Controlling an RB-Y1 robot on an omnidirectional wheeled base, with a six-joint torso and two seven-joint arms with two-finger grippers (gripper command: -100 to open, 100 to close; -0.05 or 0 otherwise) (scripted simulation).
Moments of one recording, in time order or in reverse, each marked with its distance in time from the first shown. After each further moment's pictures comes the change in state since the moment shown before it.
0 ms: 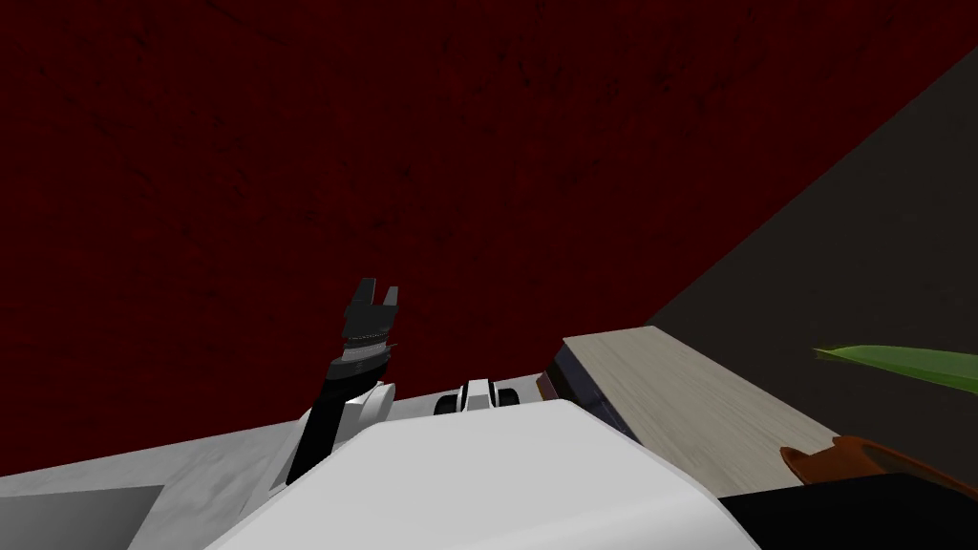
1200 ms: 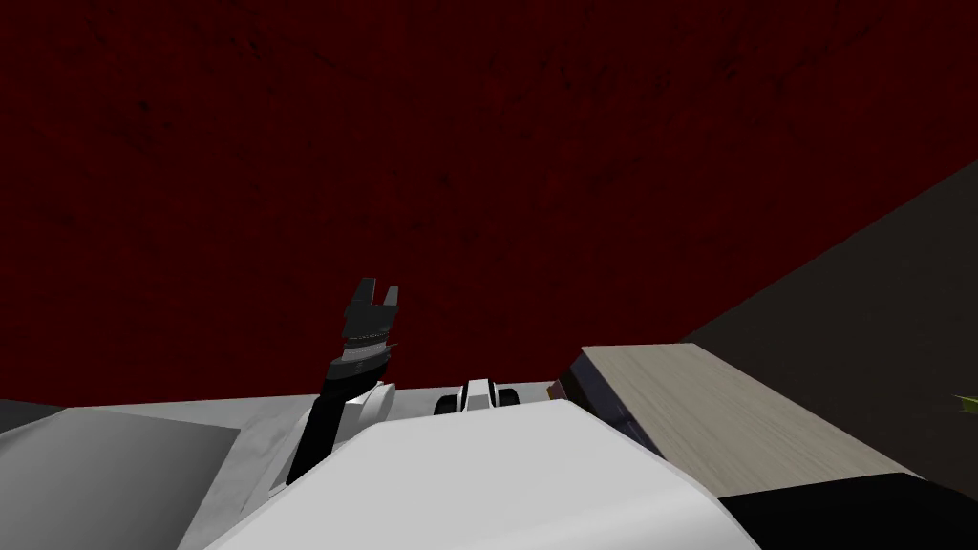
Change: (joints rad) left arm 0.000 0.000 0.000 0.000 0.000 0.000 0.000; right arm 0.001 -0.046 -0.021 0.114 0.007 0.049 -0.019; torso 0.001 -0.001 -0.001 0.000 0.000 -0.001
